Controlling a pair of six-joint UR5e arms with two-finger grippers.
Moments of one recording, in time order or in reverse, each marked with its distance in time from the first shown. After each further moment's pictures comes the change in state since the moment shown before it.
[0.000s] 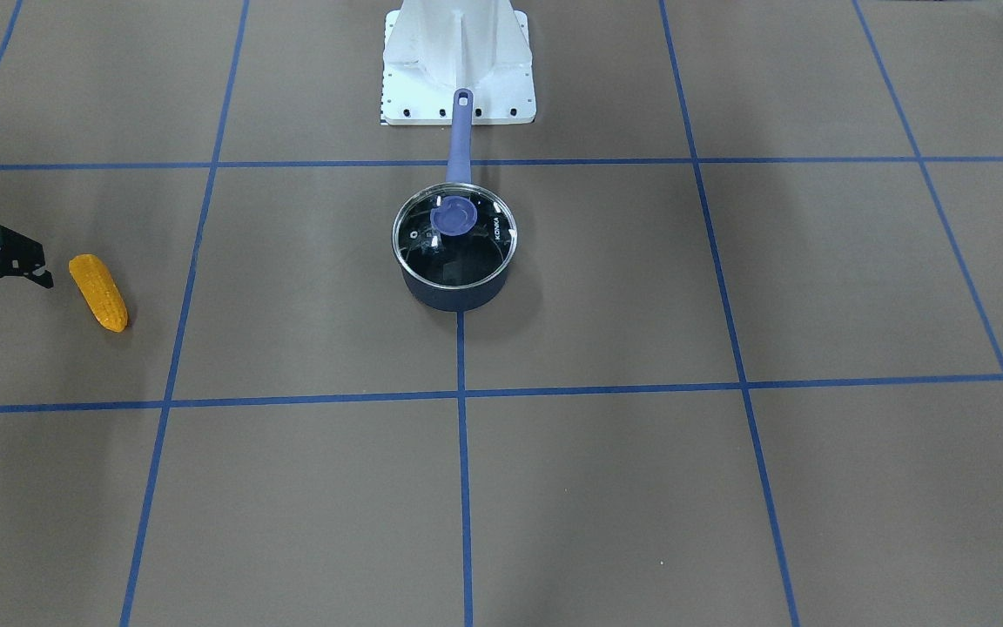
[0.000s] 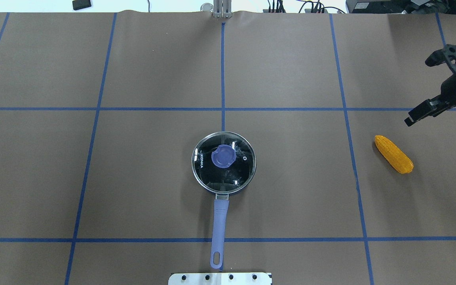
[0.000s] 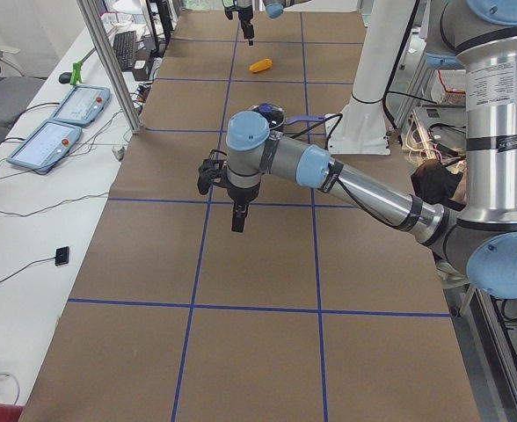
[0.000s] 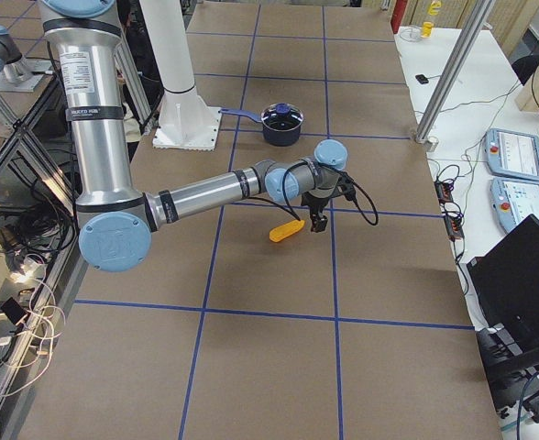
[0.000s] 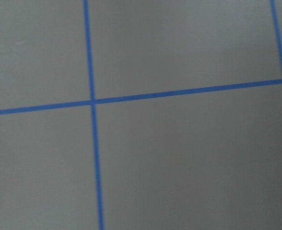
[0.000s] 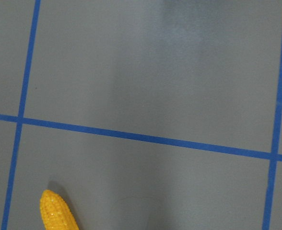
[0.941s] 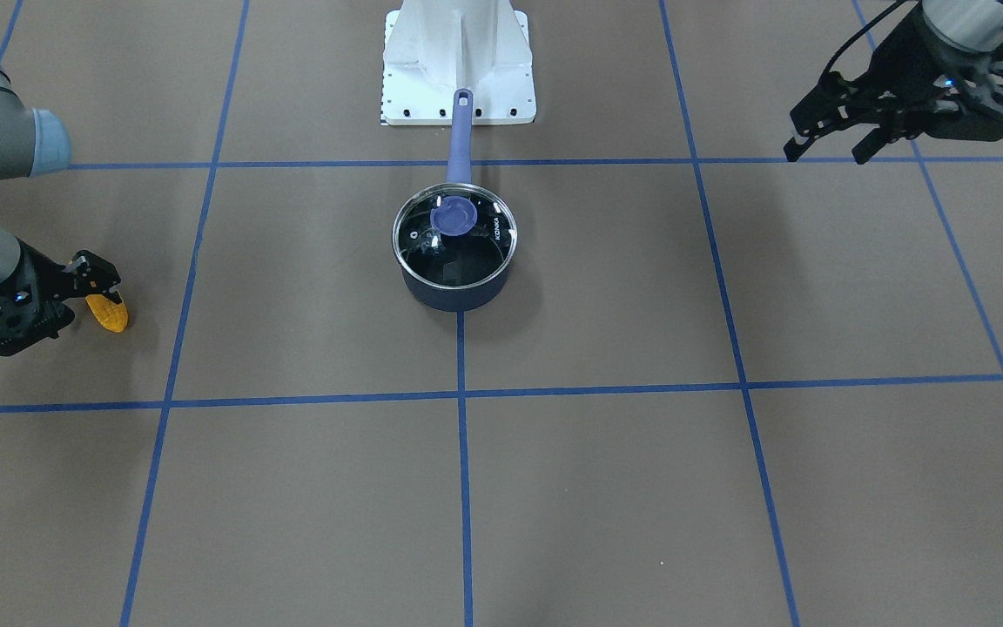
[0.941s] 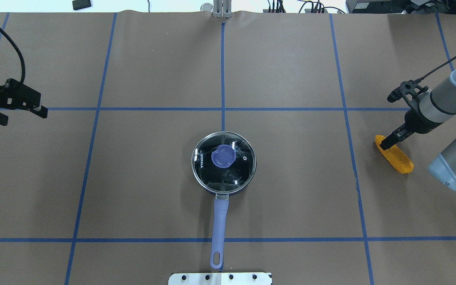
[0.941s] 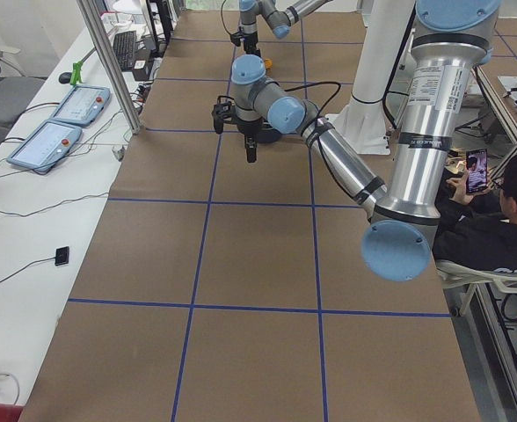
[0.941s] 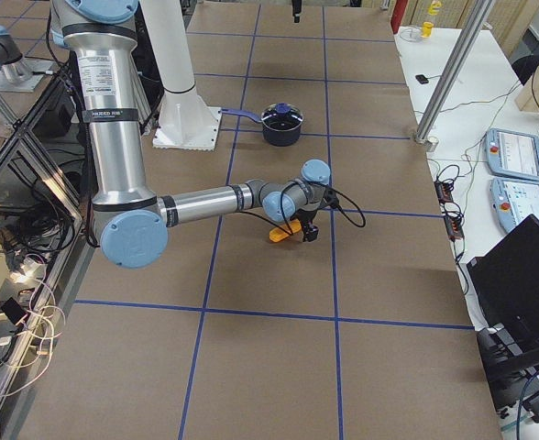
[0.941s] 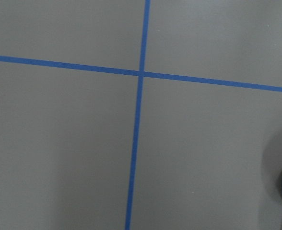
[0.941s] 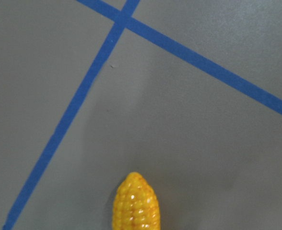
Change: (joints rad) left arm 0.369 -0.269 -0.070 0.007 0.056 -0.631; right arm -0.157 0.001 -0.173 0.264 -0.109 0.009
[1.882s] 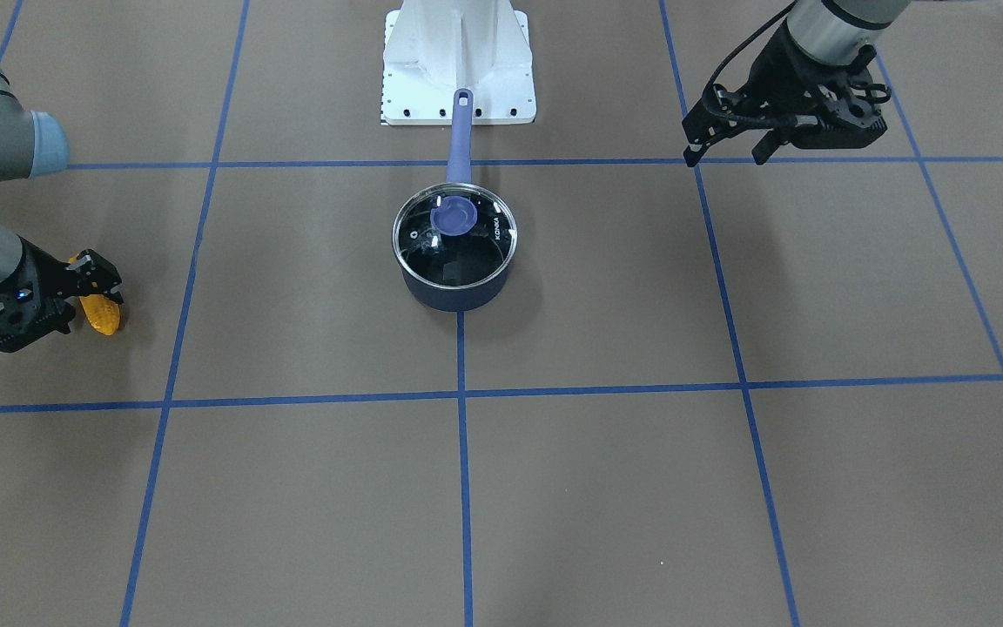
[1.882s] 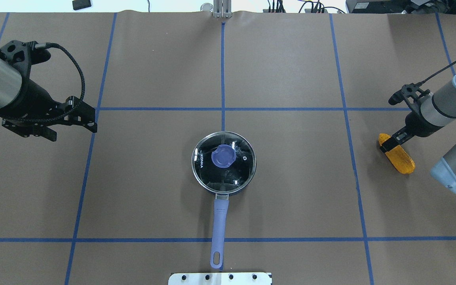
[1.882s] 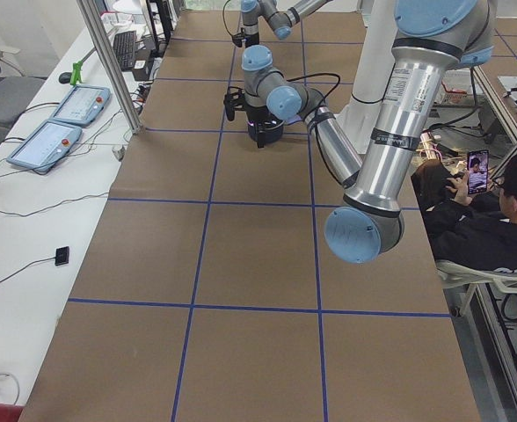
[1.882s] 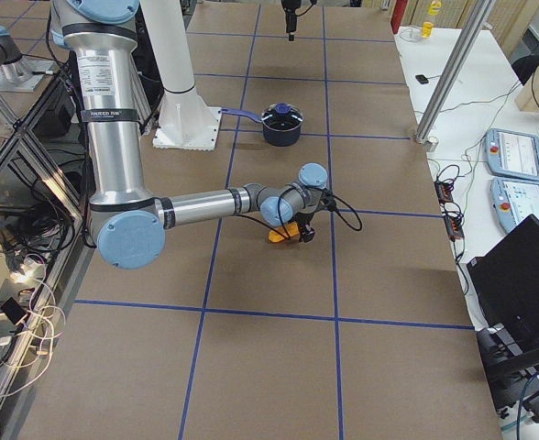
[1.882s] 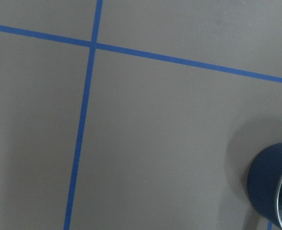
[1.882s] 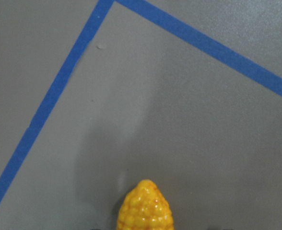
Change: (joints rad) left arm 0.166 -0.114 0.015 0.027 0.106 -0.184; right arm -0.003 -0.019 0.014 0.026 0.025 0.035
